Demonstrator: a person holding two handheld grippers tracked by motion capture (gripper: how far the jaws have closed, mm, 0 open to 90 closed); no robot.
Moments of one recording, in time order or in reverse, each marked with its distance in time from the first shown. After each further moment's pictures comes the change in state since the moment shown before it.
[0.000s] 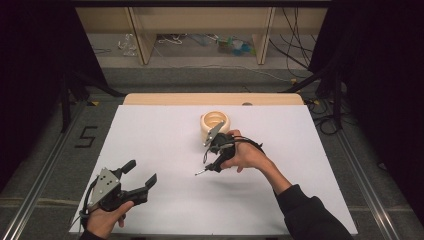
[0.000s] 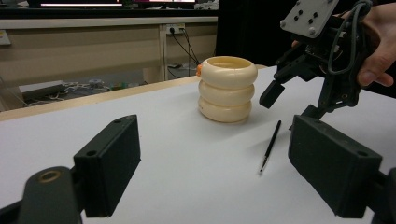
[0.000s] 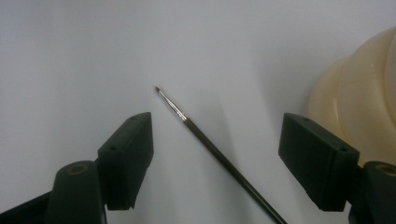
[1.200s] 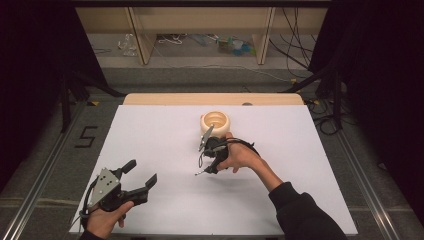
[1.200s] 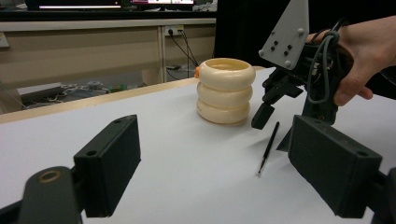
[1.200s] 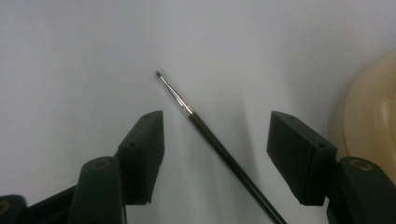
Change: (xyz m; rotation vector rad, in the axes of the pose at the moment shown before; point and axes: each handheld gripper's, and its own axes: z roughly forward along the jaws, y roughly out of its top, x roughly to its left) left arm -0.001 0.001 -0.001 -0.003 -0.005 0.008; right arm -0.001 0.007 0.027 0.115 0.031 -0.039
